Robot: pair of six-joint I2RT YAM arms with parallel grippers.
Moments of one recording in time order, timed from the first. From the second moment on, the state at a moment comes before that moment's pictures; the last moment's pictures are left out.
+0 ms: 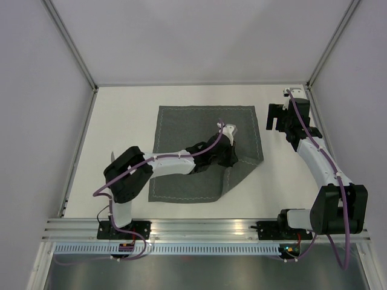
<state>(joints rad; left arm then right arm) -1.03 1.89 1.19 0.12 -0.07 -0.59 0.01 1.33 0.99 -0.25 0.10 0.03</state>
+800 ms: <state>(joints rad) -0.57 1.86 1.17 0.07 0.11 -0.63 0.01 1.32 0.99 -0.25 0.07 0.03</state>
